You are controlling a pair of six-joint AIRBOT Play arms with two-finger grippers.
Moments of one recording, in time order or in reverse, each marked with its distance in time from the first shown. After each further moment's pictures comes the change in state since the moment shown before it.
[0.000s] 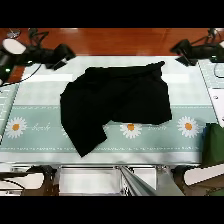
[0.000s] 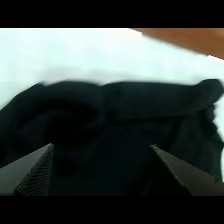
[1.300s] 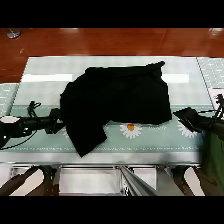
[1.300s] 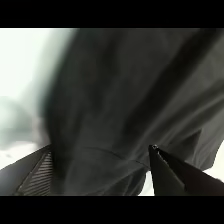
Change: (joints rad) left arm 0.278 0.416 -1.060 -0.337 0.027 0.215; right arm -0.314 0.944 -1.244 0.106 0.068 -0.242
